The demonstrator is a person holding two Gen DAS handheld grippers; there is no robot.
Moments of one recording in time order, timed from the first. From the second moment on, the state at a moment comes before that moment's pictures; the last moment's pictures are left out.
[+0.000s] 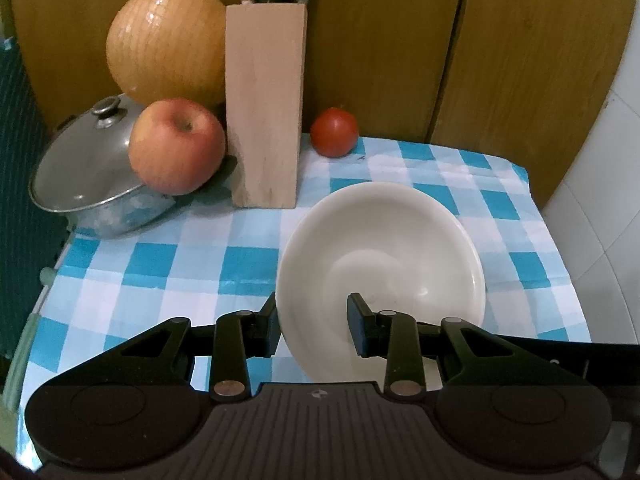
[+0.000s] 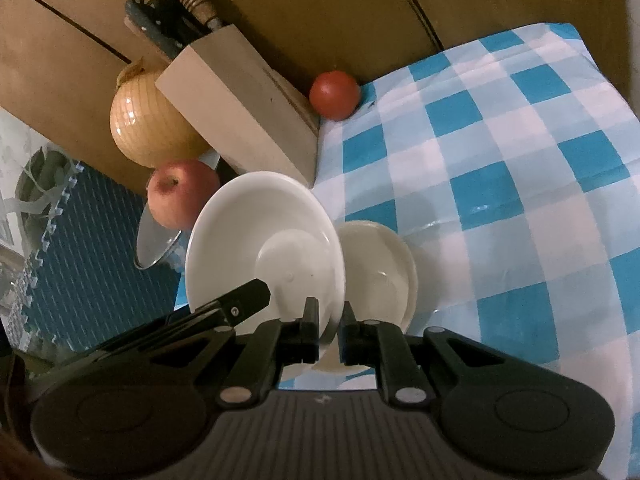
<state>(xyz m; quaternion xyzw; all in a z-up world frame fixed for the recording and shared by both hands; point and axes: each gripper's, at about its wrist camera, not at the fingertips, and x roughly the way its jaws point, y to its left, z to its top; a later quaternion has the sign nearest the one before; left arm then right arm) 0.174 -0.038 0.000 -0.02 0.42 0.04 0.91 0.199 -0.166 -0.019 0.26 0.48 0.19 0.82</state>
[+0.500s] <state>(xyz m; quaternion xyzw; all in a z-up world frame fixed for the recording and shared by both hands) 0.172 -0.036 -0.010 -0.04 0.43 0.05 0.90 0.198 -0.163 -0.028 0.25 0.50 0.18 0.81</state>
